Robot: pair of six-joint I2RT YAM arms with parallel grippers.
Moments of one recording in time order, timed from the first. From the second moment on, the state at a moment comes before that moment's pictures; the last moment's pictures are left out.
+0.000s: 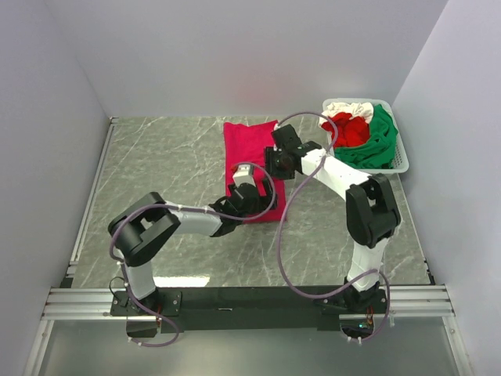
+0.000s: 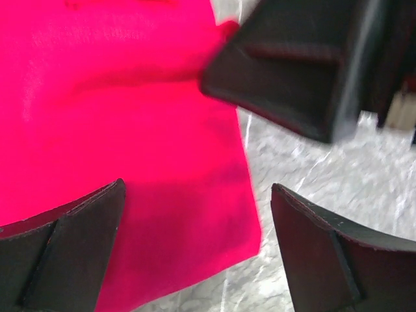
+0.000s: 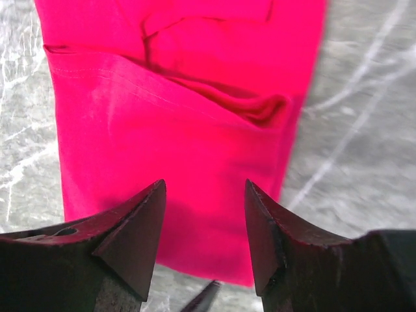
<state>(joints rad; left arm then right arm) -0.89 1.79 0.89 0.45 -0.37 -0.79 0.49 1.85 1.43 -0.55 0.02 0.41</state>
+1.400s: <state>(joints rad) -1.24 1.53 0.65 0.33 -0.52 -0.82 0.52 1.50 1.21 -0.59 0.12 0.45</state>
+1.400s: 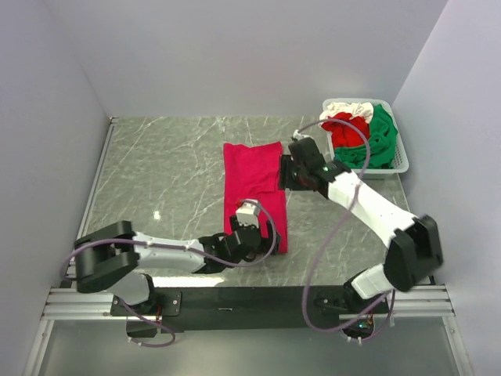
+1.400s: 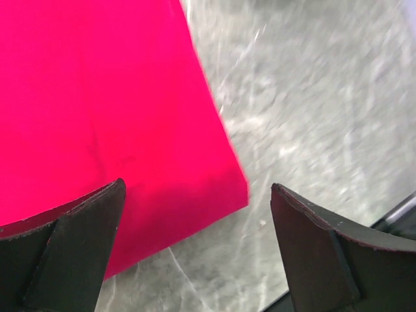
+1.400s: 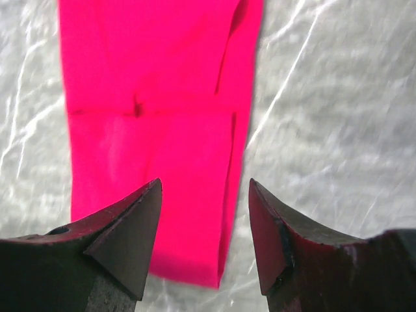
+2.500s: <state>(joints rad) -1.16 1.18 0.54 -0.36 -0.63 -1.28 0.87 1.39 0.69 -0.56 0.20 0.83</state>
